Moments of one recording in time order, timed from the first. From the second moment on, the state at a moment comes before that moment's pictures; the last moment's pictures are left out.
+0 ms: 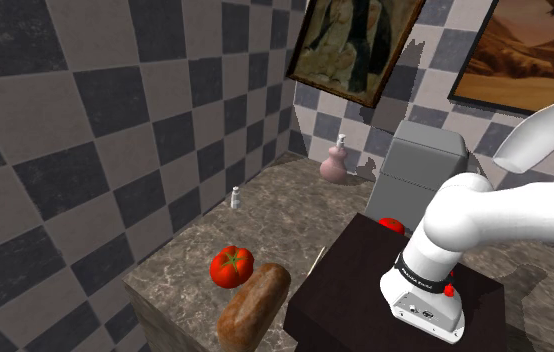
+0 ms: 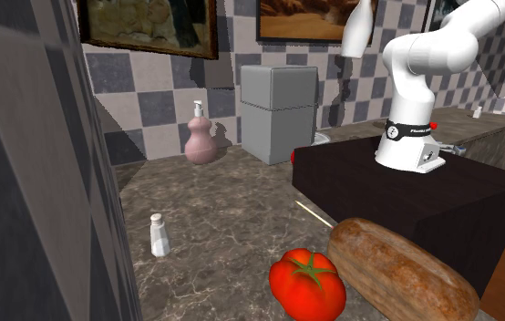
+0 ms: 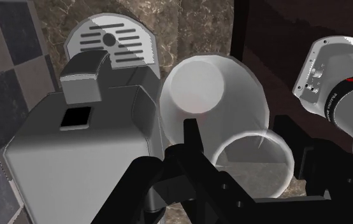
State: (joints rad) arm -0.11 -1.04 -0.77 -1.65 -0.84 0.97 -1.19
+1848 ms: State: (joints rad) arm -0.23 -1.32 -0.88 -2.11 -0.96 1.17 -1.10
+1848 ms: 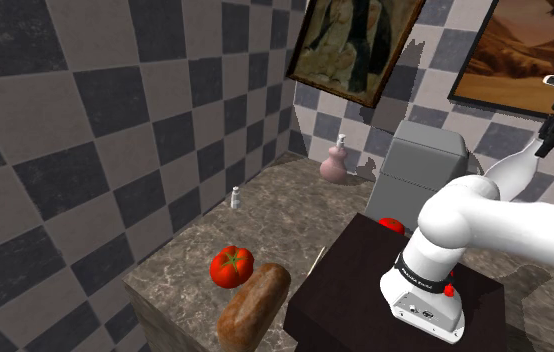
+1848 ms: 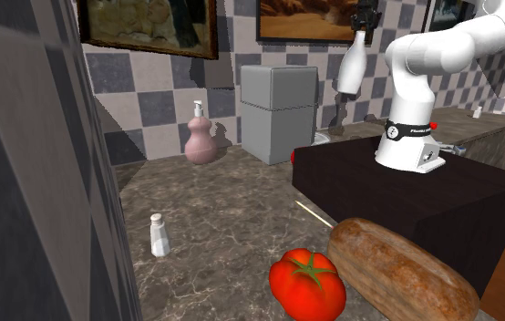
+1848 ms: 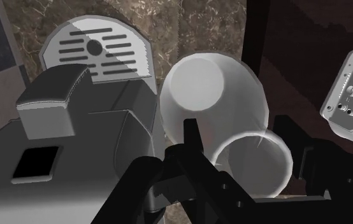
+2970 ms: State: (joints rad) arm -0.30 -1.44 -1.01 -2.30 -1.08 1.28 -1.08
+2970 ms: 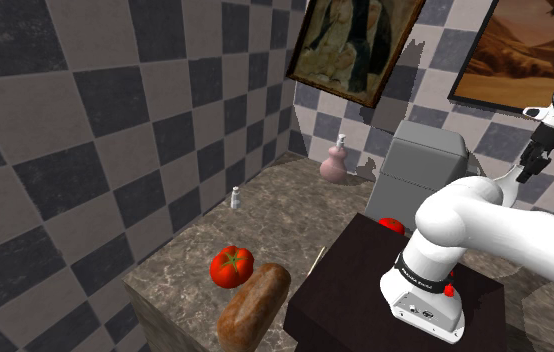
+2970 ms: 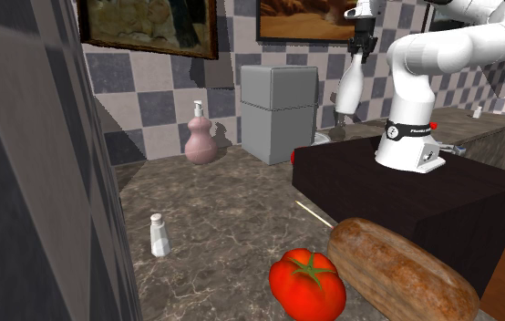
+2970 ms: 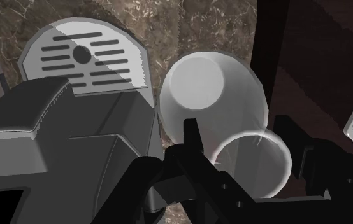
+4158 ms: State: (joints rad) arm -0.37 -1.53 -1.20 -2.45 -1.26 1.39 -1.08
